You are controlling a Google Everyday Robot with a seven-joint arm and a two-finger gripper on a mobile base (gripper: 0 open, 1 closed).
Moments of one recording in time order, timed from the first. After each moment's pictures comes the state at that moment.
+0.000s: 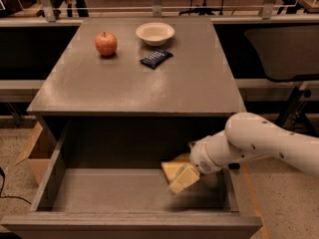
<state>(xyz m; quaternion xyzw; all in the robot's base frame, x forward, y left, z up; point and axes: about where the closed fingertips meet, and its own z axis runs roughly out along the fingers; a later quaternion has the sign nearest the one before) 0.477 -0.070 0.643 -0.49 0.81 0.21 0.23</state>
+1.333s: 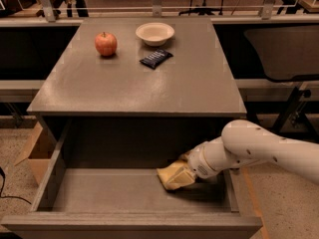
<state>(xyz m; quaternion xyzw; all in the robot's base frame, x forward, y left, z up) 0.479 -0.064 0.613 -0.48 0.82 0.22 0.23</state>
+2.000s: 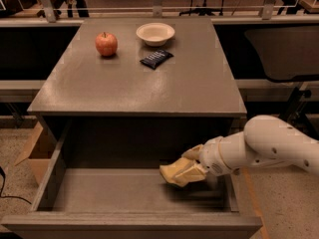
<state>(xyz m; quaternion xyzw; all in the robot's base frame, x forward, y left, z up) 0.469 -0.079 0.667 -0.49 0.79 0.23 0.29</state>
